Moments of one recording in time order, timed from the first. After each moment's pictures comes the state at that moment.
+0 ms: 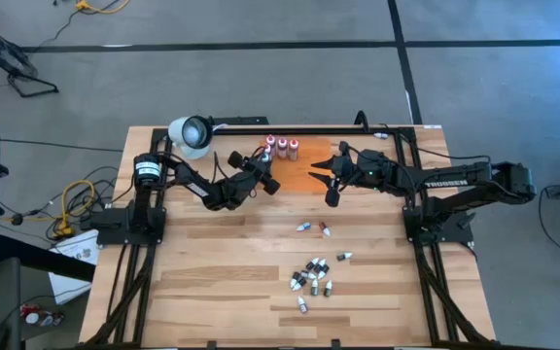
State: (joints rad) left arm 0.21 2.00 0.71 1.06 -0.82 0.11; right arm -0.24 1.21 0.56 0.38 0.04 -0.19
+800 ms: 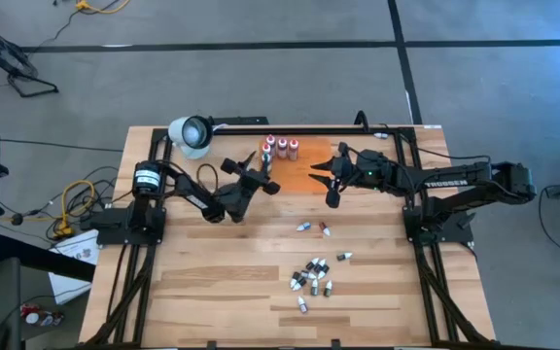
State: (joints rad) left arm 0.06 2.00 0.71 1.52 -1.14 0.60; right arm -0.24 1.21 0.56 0.36 0.02 -0.19
